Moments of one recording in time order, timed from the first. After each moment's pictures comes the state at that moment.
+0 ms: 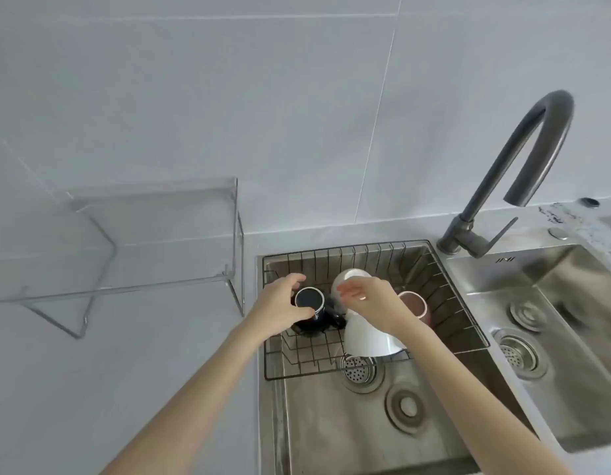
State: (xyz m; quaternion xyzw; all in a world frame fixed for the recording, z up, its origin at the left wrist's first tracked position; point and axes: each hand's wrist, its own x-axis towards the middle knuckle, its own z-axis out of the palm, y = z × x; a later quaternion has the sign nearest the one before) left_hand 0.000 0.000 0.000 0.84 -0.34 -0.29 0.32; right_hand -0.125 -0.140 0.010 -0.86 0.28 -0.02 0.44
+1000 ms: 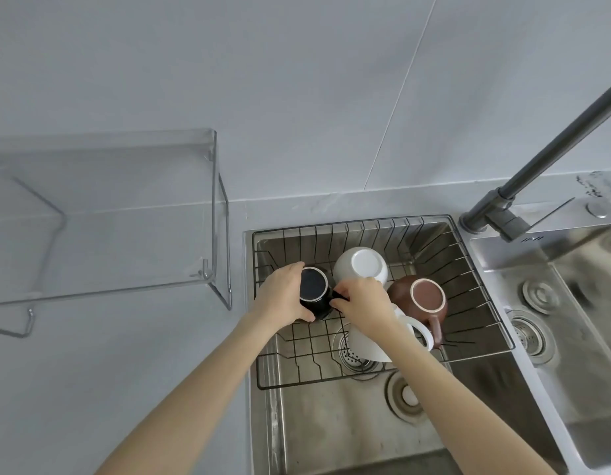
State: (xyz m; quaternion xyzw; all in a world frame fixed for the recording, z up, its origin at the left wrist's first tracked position) left_hand 0.032 -0.040 -0.061 0.87 -0.38 -0.27 0.18; right_hand -0.077 -0.147 -0.052 -0.90 0.32 0.08 0.28
